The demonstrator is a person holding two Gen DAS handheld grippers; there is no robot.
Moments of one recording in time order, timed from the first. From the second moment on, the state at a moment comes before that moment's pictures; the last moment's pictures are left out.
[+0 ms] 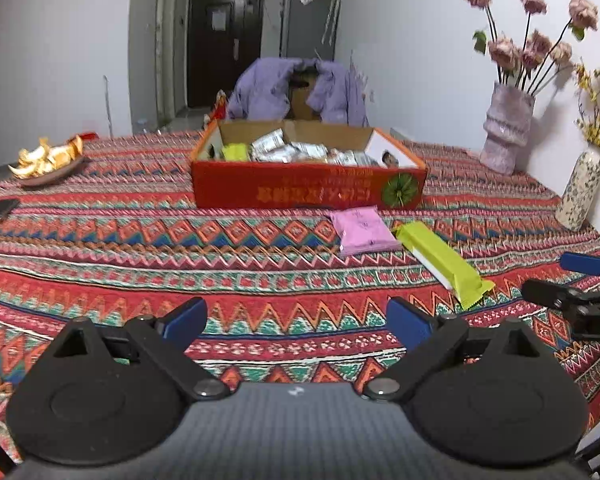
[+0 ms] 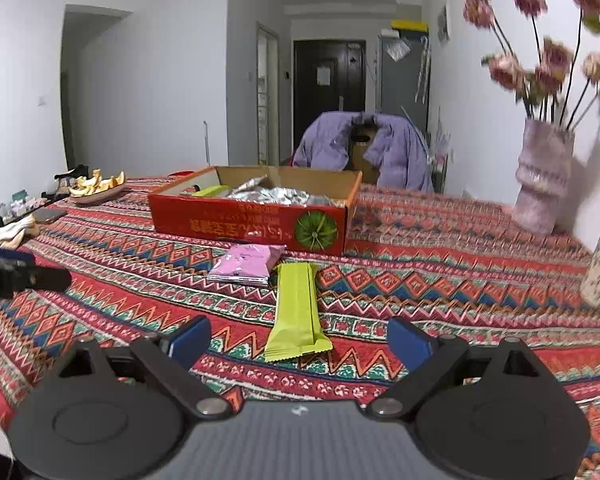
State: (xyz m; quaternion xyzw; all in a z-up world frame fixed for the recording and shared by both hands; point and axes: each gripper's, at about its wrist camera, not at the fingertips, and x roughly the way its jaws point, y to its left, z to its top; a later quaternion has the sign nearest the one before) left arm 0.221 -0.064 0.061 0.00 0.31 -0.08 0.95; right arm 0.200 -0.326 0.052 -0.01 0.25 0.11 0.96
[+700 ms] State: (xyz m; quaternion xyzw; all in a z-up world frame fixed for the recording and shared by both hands) left arm 0.403 -0.142 0.019 0.01 0.38 -0.13 0.91; right arm 0.331 -0.329 0.006 0.01 0.32 0.10 0.94
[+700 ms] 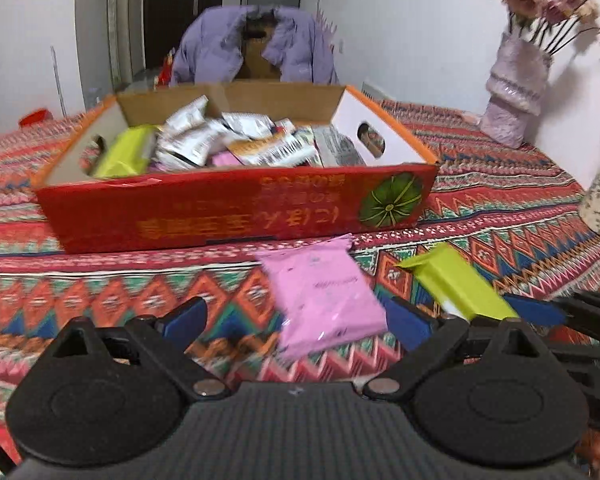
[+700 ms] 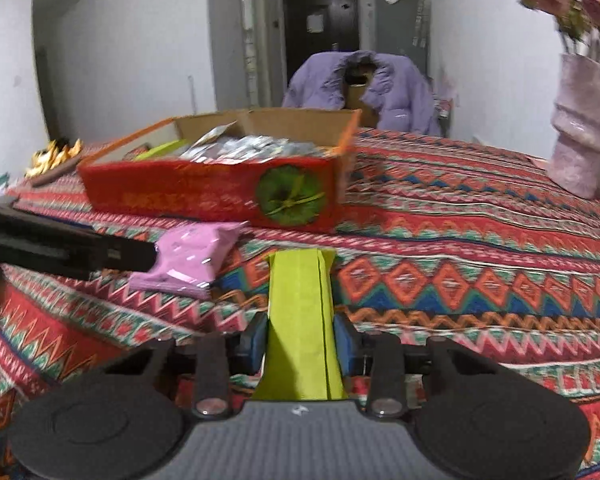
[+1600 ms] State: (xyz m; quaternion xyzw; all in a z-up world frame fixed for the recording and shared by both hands) left arm 0.335 -0.116 0.051 -0.02 0.35 -0.14 0.93; right arm 0.276 -0.326 0.038 0.02 0.27 0.12 0.95
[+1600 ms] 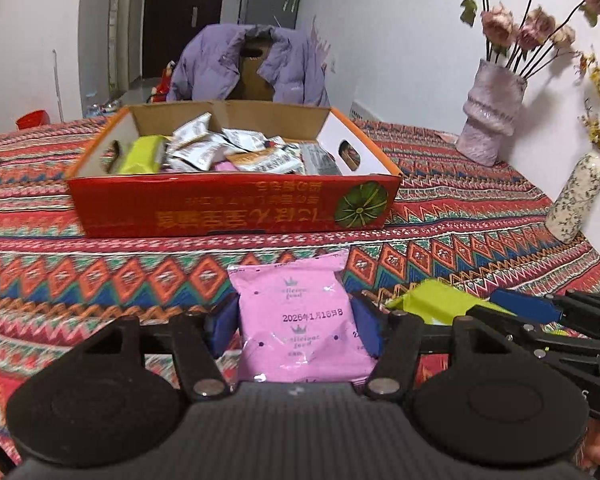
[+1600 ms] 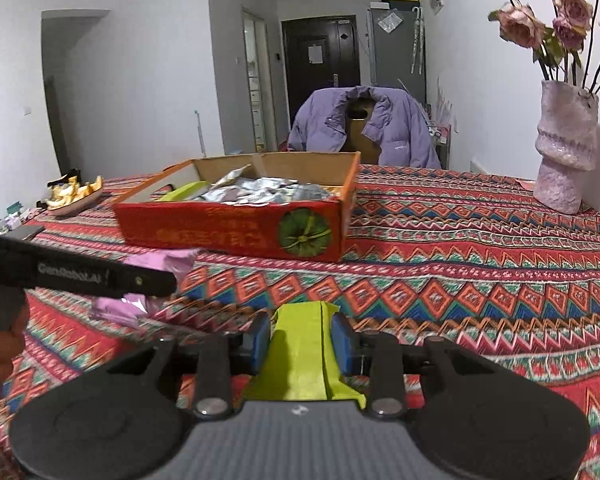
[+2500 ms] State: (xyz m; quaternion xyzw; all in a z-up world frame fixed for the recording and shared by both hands) left arm 0.269 -0.055 0.053 -0.03 0.34 -0.13 0.93; right arm 0.240 -0.279 0.016 0.02 0.30 0.10 0.95
